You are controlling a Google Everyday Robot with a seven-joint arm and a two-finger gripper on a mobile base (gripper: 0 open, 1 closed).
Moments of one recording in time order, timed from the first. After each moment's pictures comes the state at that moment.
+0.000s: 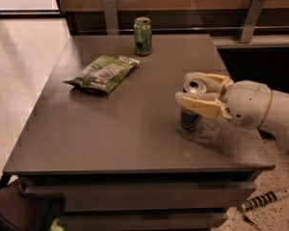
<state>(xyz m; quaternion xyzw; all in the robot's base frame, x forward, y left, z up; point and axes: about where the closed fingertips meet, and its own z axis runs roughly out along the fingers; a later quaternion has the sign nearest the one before) 0.486 -0.108 0.921 -0.41 0.59 0.32 0.61</state>
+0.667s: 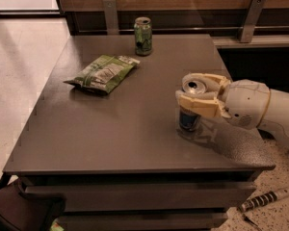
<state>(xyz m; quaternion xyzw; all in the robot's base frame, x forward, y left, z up) 0.485 -0.104 0.923 -0.41 0.59 0.32 0.61</state>
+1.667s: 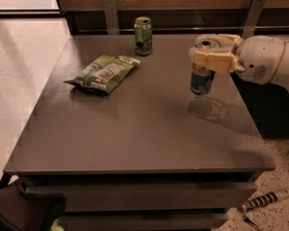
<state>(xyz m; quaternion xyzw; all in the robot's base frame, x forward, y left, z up) 0.555 -0.140 0.980 -0.39 0.60 0.33 0.61</state>
